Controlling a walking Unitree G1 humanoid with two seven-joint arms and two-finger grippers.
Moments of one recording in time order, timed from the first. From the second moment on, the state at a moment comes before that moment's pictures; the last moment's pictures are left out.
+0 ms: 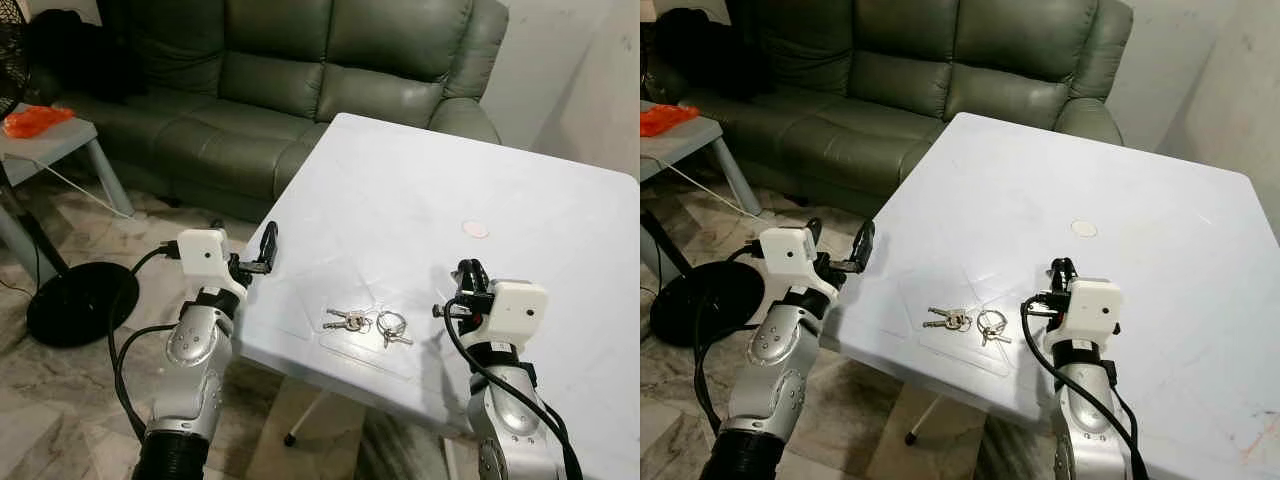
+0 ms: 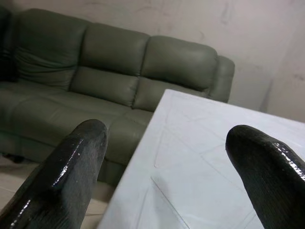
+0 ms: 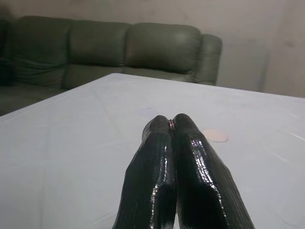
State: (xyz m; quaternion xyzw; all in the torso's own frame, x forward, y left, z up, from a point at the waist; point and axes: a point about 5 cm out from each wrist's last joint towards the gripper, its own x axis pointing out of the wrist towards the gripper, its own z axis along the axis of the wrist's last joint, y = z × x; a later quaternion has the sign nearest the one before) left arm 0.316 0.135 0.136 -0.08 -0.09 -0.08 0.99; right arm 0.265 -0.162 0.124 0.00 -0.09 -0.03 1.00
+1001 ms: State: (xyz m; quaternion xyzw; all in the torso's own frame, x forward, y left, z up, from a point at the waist) left arm 0.328 0.140 0.135 -0.05 -0.09 -0.07 0.99; right arm 0.272 -0.168 0.121 -0.02 -0.07 -0.04 1.00
